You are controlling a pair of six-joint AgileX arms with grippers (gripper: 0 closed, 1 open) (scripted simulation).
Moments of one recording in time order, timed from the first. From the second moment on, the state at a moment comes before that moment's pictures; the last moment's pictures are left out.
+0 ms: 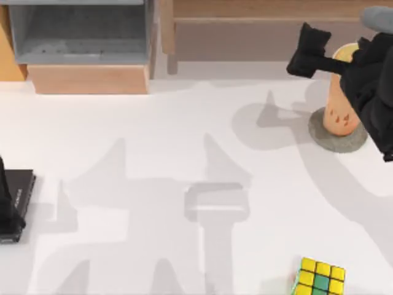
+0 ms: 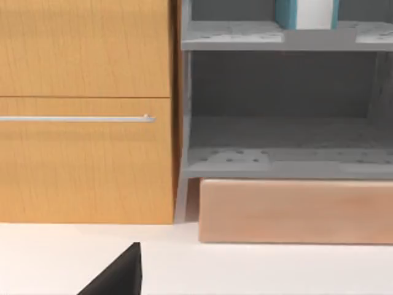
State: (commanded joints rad) left arm 0.00 0.00 0.00 0.00 0.00 0.00; right arm 0.44 1.52 0.70 0.69 0.30 0.41
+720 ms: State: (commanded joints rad) left arm 0.00 0.00 0.00 0.00 0.00 0.00; right arm 0.71 1.48 0.92 -0.69 0.08 1.00
